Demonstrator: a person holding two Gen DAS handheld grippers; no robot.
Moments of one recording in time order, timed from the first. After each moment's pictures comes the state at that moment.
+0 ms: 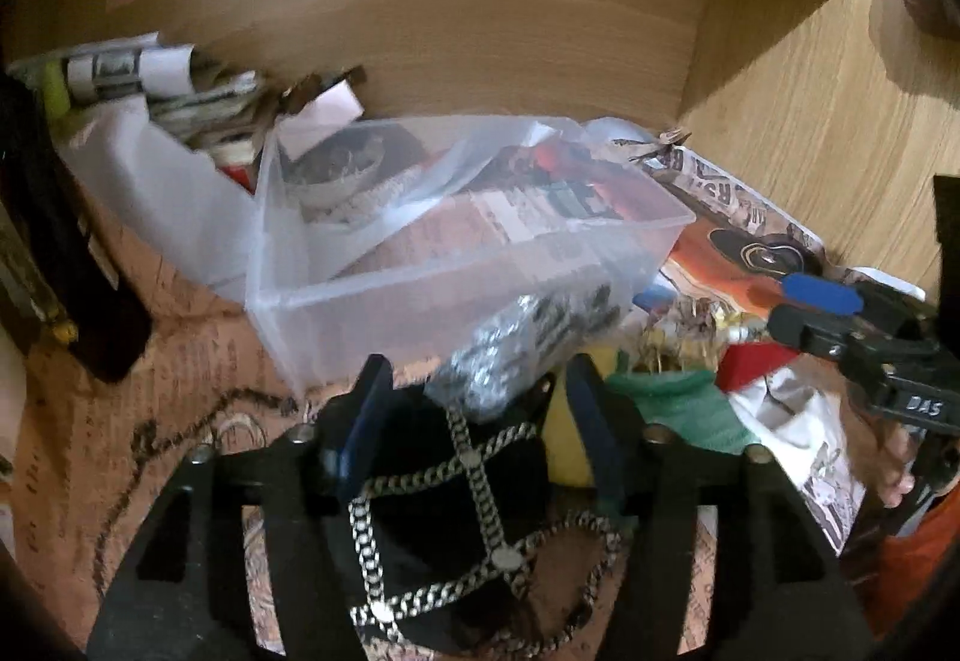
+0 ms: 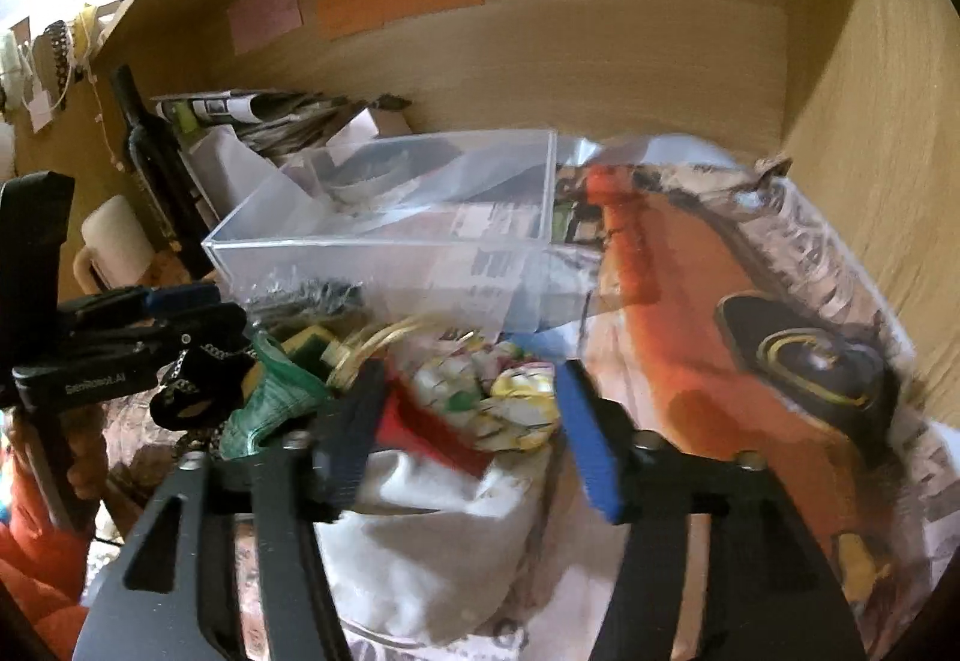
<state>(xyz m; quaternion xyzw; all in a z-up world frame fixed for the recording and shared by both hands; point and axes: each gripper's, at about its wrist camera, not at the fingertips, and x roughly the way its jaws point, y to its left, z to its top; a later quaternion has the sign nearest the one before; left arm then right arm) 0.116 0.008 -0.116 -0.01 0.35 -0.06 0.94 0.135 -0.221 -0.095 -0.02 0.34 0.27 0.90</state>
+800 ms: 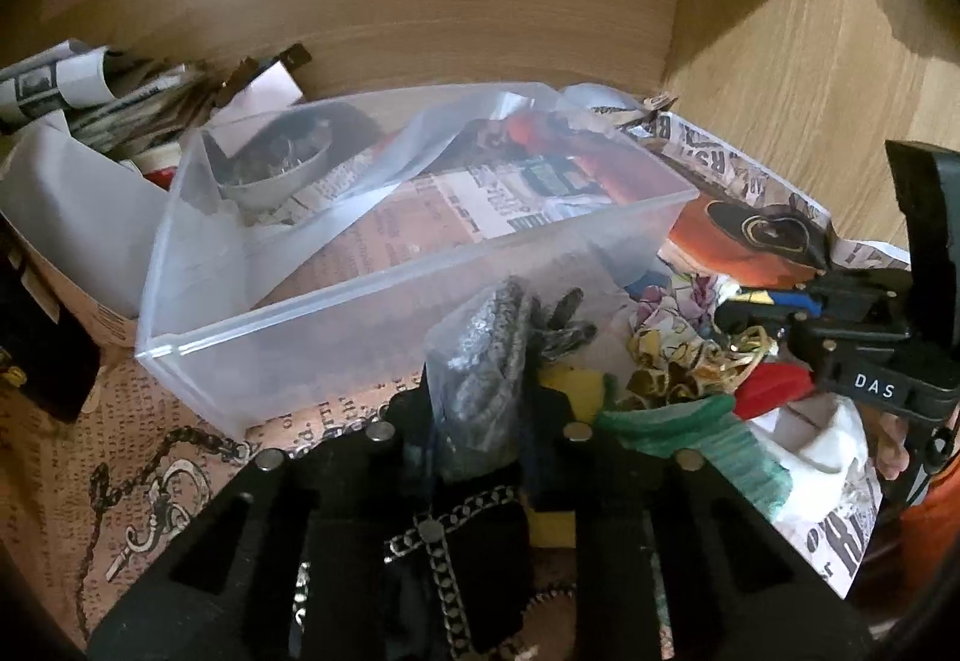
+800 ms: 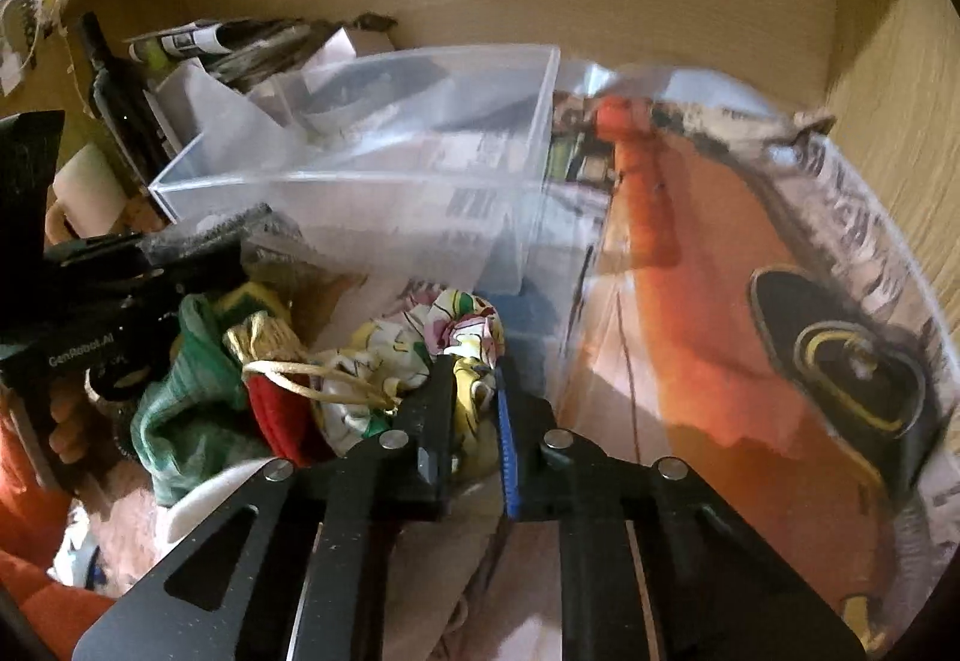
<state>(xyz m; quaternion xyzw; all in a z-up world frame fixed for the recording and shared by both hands) 0.147 -0.011 -0.135 0.01 0.37 -0.09 0.93 0.173 -0.209 -0.128 -0.05 0.41 0.29 0.86</state>
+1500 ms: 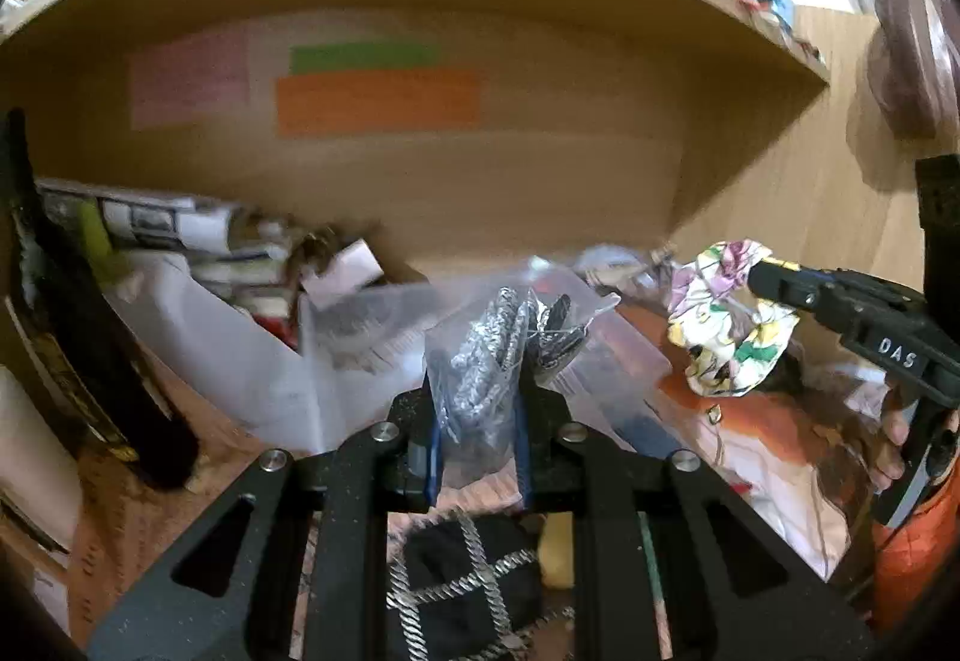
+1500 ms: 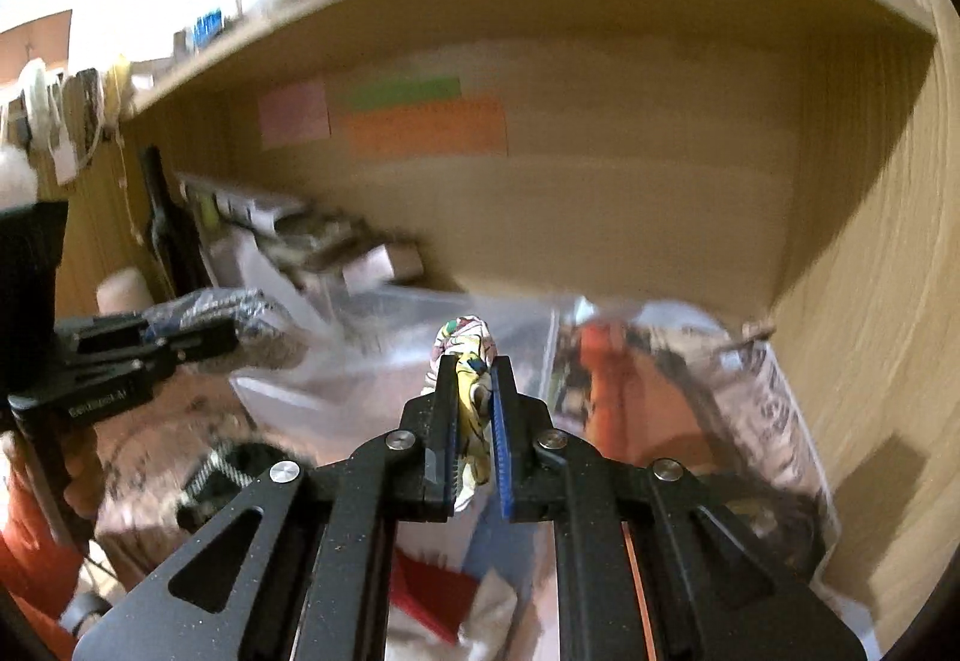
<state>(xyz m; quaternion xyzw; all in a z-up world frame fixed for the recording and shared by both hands) 0.110 0.020 -0.041 -0.02 0.23 -0.05 0.97 0.155 -0.209 -0.017 -0.03 0.23 0.29 0.93</state>
